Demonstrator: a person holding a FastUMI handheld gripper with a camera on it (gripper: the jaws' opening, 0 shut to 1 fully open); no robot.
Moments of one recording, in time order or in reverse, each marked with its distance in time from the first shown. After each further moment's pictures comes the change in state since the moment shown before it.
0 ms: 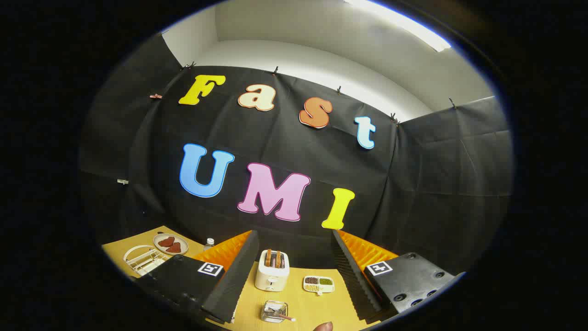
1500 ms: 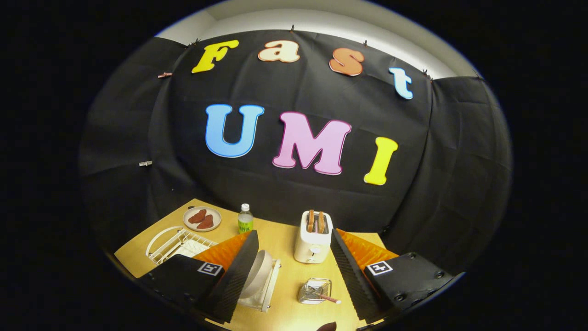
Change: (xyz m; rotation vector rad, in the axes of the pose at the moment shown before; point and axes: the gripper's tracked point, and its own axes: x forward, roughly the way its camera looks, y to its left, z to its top) arm 0.044 0.105 -0.111 0.085 0.380 0.212
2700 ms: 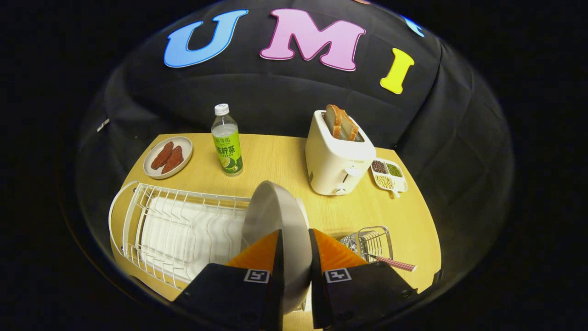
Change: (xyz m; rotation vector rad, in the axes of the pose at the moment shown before) arm 0.126 0.052 -0.168 0.044 0.522 -0.150
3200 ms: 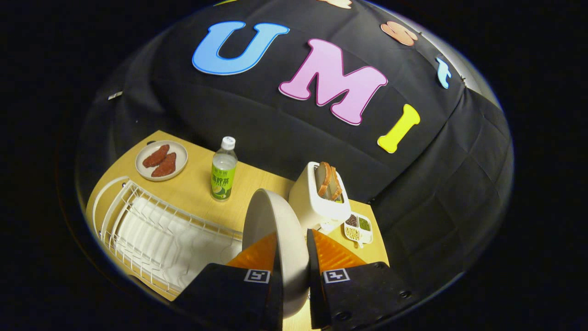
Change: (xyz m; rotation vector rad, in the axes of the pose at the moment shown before) arm -0.042 -0.014 0.088 -0.184 -0.233 -0.081
